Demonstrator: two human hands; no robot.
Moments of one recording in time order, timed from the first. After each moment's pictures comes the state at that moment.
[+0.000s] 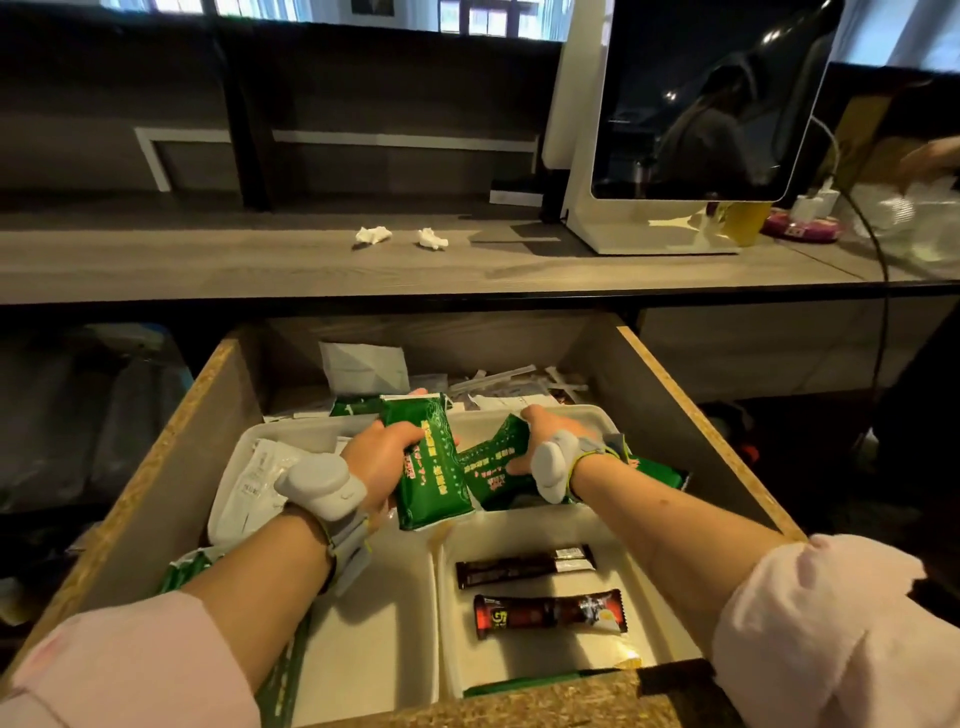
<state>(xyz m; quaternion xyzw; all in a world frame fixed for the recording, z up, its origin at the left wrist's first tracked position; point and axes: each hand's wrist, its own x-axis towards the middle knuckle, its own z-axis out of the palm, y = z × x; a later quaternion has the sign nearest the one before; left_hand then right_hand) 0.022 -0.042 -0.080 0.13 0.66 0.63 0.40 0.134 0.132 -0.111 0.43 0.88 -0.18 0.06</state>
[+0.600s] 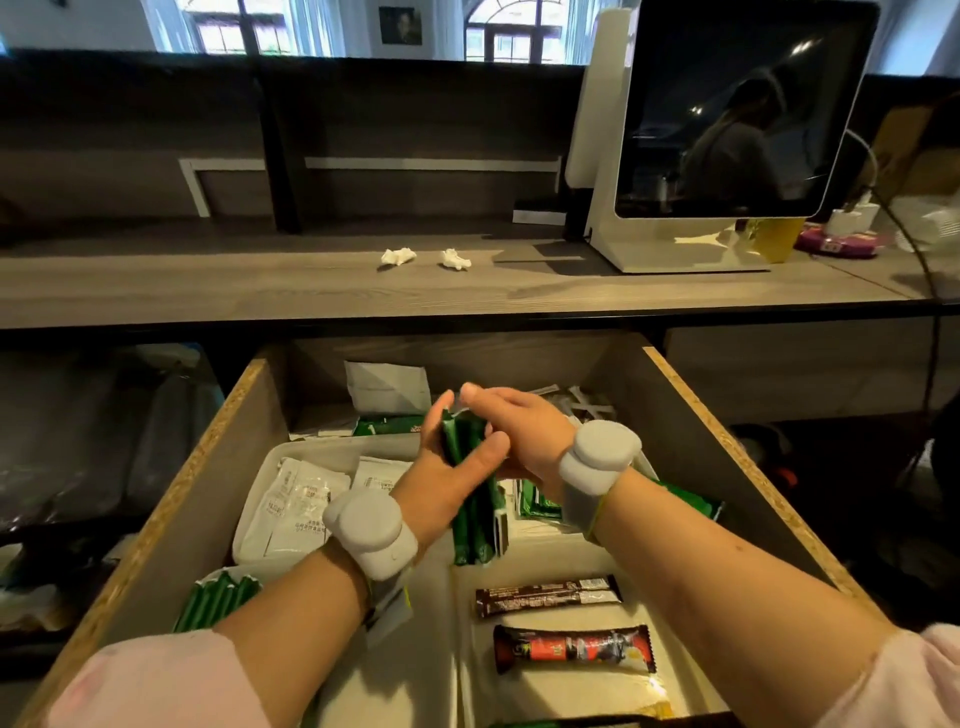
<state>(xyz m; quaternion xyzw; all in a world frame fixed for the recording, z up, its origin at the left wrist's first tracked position) 0.047 -0.041 -0.071 0.32 0.60 0.62 0.39 0.119 0.056 -0.038 0.28 0.67 -0.67 -0.15</state>
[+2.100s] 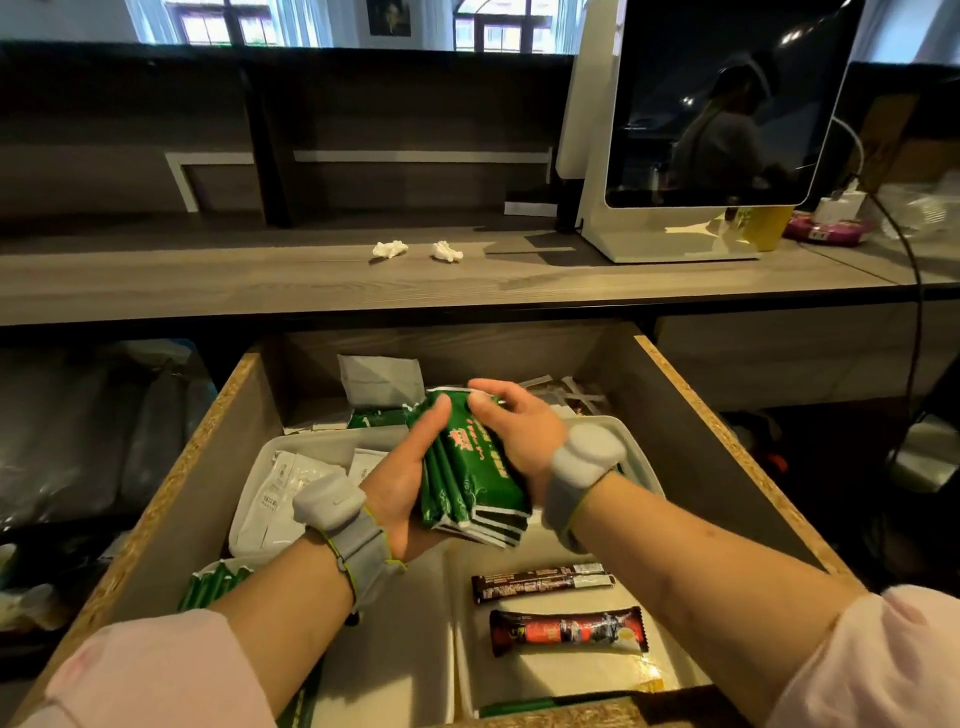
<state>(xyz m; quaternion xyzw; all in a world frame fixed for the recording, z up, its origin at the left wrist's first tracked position) 0.042 -0.047 -0.071 0.12 0.41 0.67 0.61 0.110 0.059 -0.069 0.27 0.59 -0.71 -0.27</state>
